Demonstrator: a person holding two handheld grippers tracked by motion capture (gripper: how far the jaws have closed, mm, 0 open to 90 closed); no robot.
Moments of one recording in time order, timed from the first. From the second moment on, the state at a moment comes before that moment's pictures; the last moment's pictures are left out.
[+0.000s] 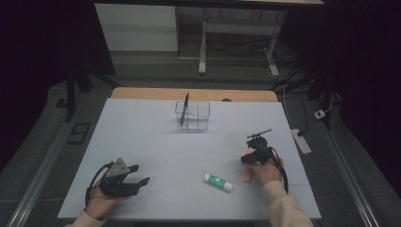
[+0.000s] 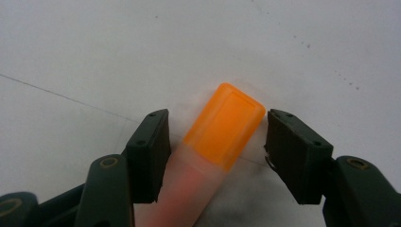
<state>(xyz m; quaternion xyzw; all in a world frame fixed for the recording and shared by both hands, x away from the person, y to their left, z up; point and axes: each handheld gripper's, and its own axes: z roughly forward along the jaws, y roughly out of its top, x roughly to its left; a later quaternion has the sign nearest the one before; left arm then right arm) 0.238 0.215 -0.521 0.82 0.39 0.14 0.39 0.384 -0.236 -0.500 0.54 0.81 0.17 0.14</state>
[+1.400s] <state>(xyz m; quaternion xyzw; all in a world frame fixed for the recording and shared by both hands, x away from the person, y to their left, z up) 0.239 0.217 -0.525 0.82 0.39 0.14 0.39 0.379 -0.246 -0.448 0.51 0.78 0.32 0.16</state>
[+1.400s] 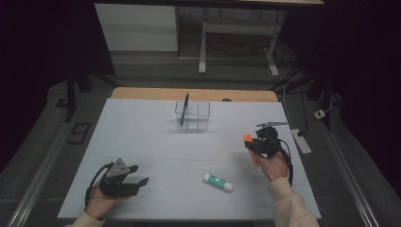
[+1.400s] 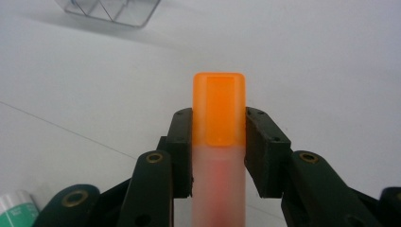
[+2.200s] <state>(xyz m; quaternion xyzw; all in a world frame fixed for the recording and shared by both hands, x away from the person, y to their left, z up) 0.239 0.216 -0.526 0.82 0.39 0.14 0.39 0.369 -0.246 -0.435 0.46 0.75 0.45 0.18</state>
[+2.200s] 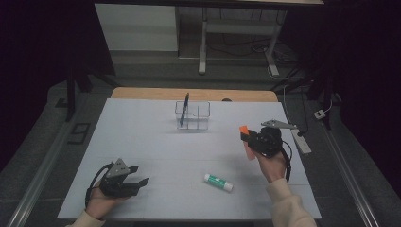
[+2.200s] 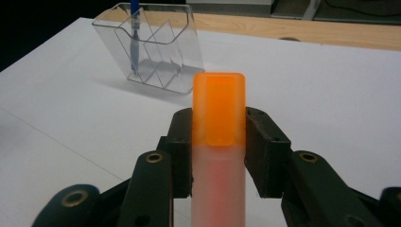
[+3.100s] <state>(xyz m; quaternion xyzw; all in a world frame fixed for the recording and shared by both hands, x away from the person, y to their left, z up) 0.239 0.218 -0.526 0.82 0.40 0.14 0.39 0.374 -0.224 -0.423 0.42 0.75 0.49 0.18</state>
